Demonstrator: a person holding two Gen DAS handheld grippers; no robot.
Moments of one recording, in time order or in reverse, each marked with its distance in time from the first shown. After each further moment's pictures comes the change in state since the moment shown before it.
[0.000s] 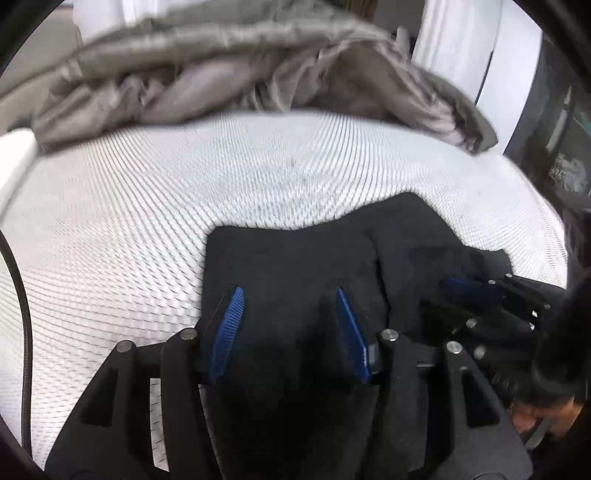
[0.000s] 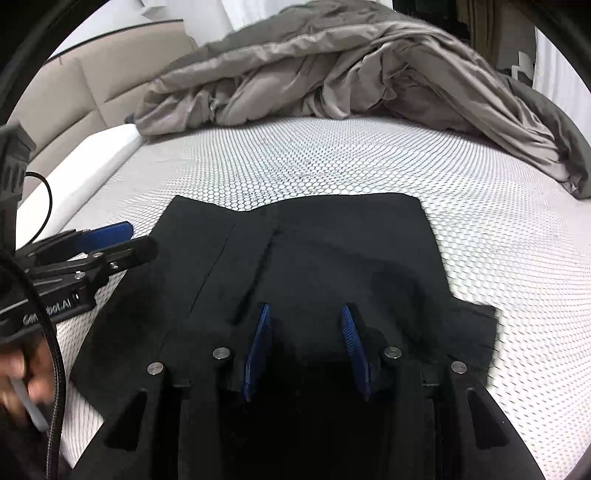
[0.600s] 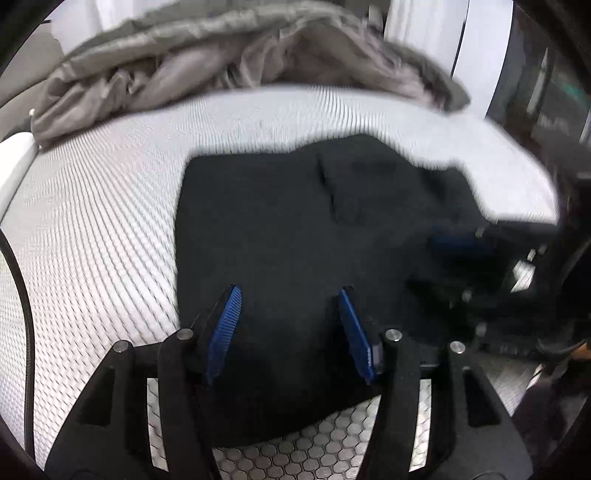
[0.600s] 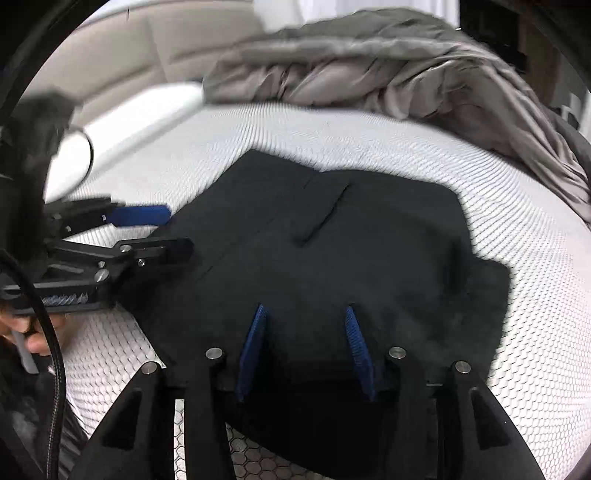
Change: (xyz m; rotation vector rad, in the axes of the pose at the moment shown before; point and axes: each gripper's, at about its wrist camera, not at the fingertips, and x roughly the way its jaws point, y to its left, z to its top) left arm -0.057 -0.035 -0.092 0.124 0.027 -0.007; right arm -0.031 0.030 -0.055 -0.235 0.029 0.080
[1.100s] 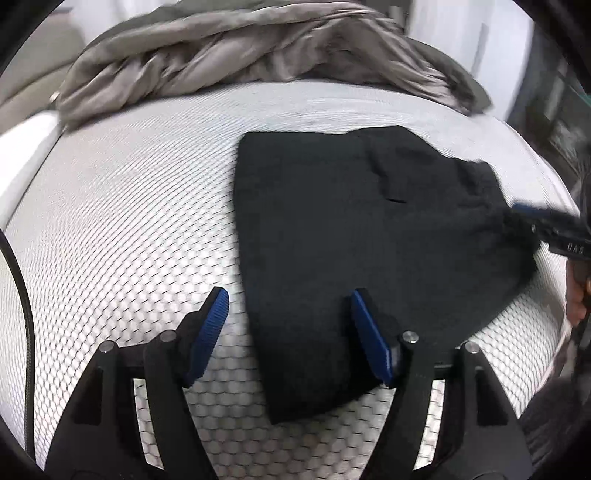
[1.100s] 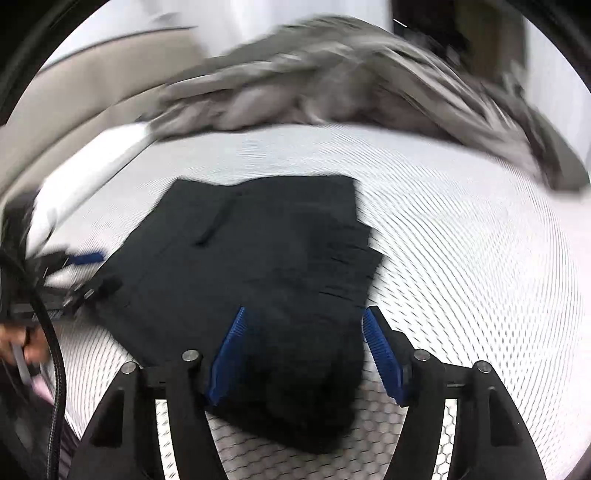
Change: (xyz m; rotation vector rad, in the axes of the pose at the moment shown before) left arm -0.016 0.047 -0.008 -0.102 0.001 0.052; right arm -0.041 -0.093 -0.027 0.255 -0.074 -0.084
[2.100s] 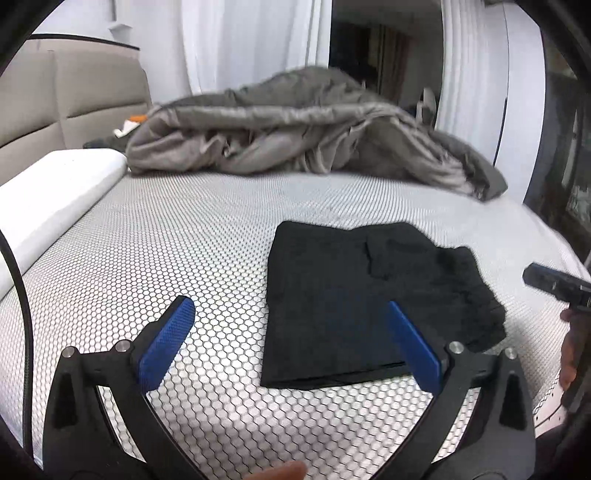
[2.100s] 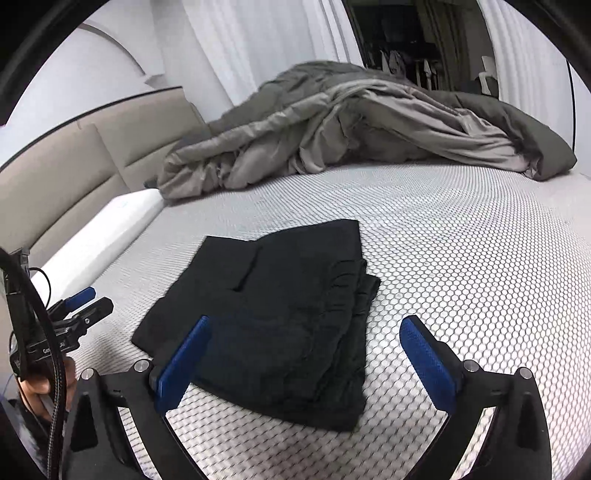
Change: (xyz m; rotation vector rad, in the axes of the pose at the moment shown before) left arm -0.126 -0.016 -0.028 -0.098 -0.378 0.096; right arm -0.064 0.012 -0.005 0.092 -0.213 0.100
